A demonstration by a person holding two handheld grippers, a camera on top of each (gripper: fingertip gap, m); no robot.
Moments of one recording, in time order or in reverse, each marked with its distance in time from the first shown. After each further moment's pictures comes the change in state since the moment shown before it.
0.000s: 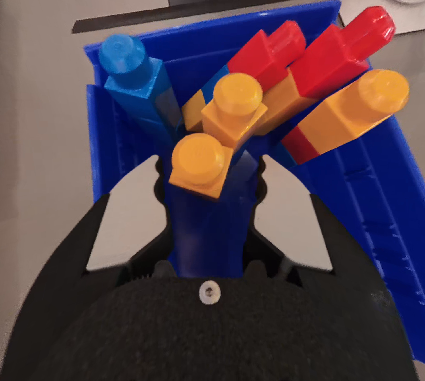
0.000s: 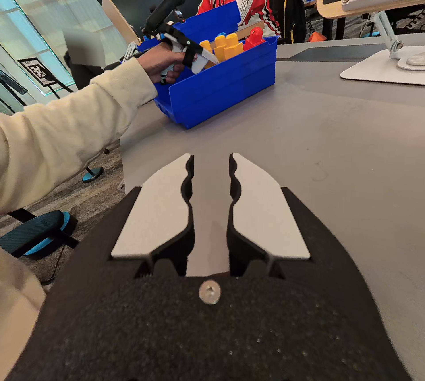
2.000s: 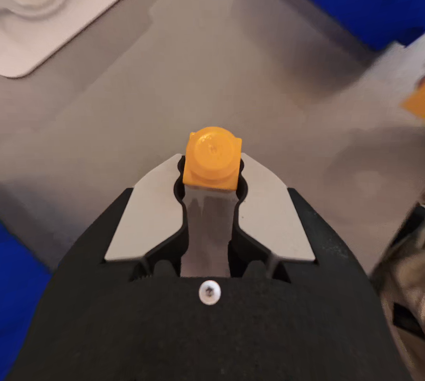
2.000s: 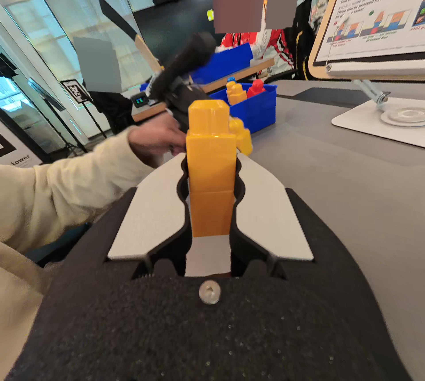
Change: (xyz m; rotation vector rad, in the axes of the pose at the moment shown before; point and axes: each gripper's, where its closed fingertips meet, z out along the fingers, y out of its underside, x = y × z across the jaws) left arm 0.335 0.034 -0.038 -0.050 0.490 0.449; right arm 0.014 -0.074 -0.026 0.079 -0.096 -0.007
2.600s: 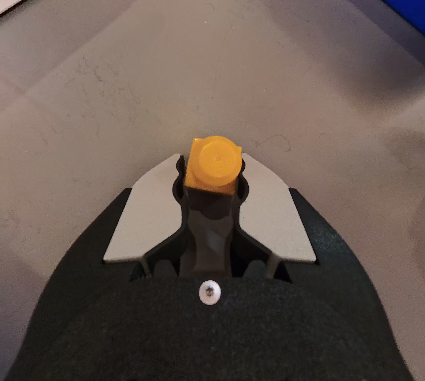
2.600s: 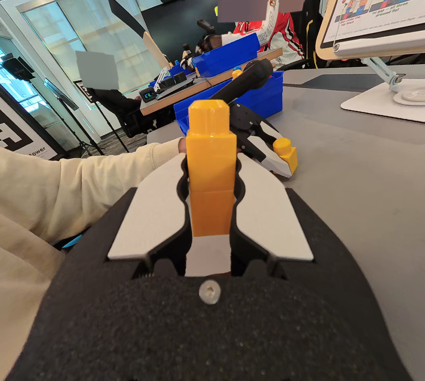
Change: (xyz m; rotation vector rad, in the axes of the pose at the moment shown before) left arm -0.016 0.008 0.095 0.013 0.032 -0.040; right arm 0.002 0.022 -0.017 -0.014 -0.038 0.036
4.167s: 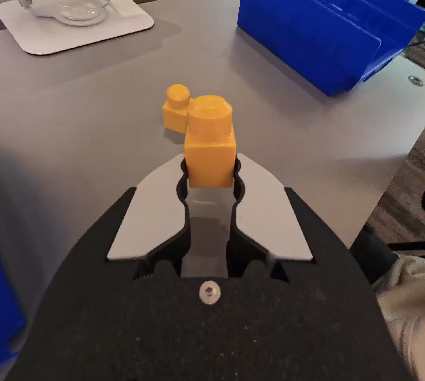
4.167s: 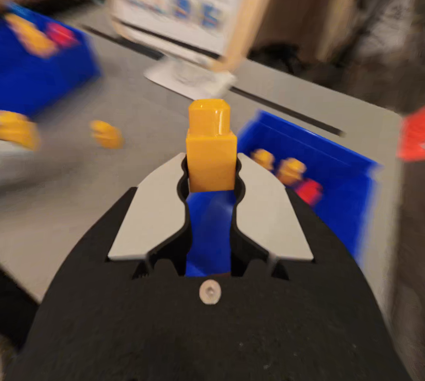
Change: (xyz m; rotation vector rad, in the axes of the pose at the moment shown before) left arm 0.053 0.028 -0.126 0.315 -0.058 -0.119; right arm 0.115 -0.113 -0.145 -0.340 0.776 -0.193
